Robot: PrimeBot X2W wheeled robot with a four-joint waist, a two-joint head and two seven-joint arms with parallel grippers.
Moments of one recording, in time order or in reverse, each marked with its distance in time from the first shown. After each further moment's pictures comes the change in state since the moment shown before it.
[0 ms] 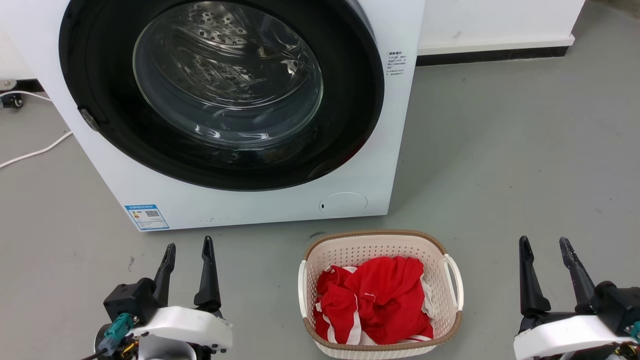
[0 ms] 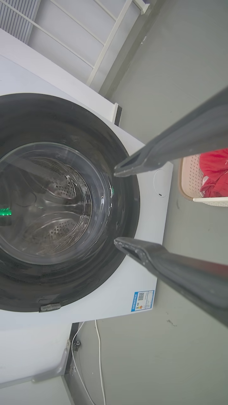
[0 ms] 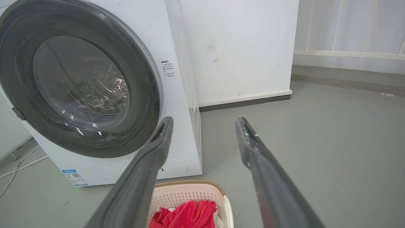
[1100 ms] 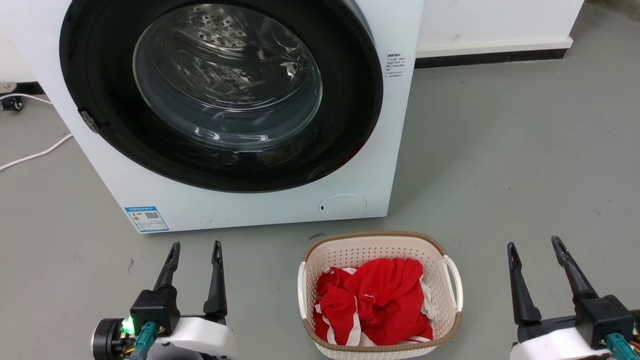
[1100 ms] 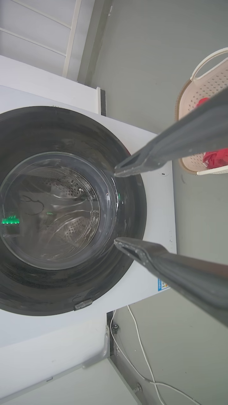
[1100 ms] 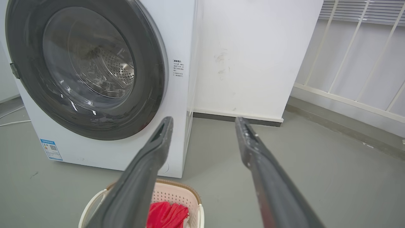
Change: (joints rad) left arm 0.018 0.001 -0.013 -0.002 0.246 0.021 -0.063; right arm 0.029 -0.001 0.002 -0.034 -0.260 0.000 -0.064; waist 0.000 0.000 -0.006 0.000
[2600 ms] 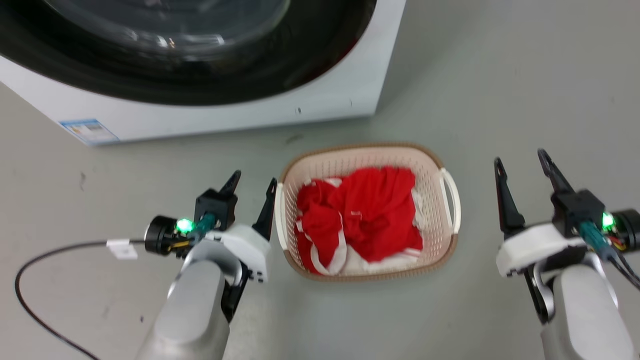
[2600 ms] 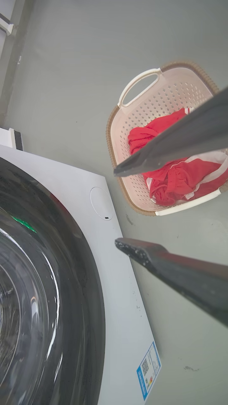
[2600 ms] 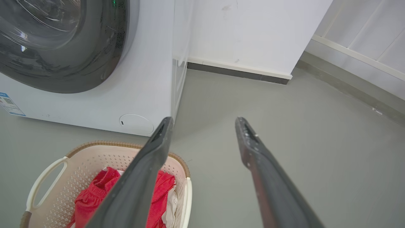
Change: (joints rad) left arm -0.461 0.008 -0.138 0.505 0.024 -0.118 -0.003; right arm -0.398 -0.002 -0.021 0.331 -0.097 0.000 -0.003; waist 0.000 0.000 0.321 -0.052
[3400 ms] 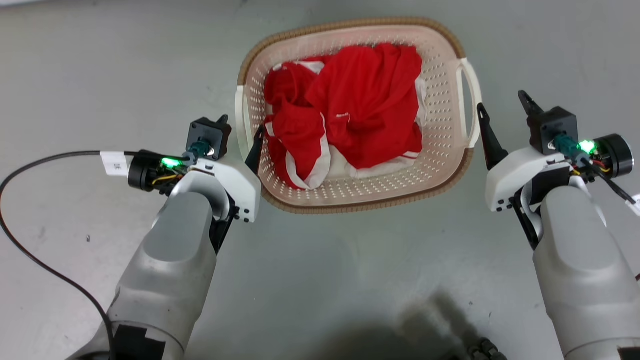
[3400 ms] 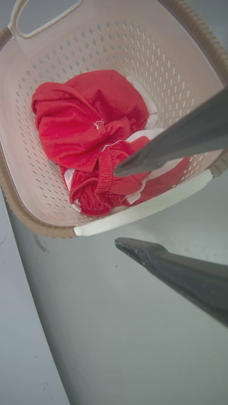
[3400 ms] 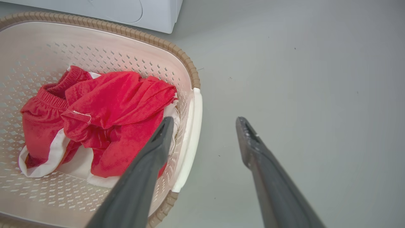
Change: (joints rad) left arm -0.367 0.032 -0.077 0.382 -0.020 -0.006 0.000; right arm -0.399 -0.019 0.019 0.451 -0.079 0.000 0.000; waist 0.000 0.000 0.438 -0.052
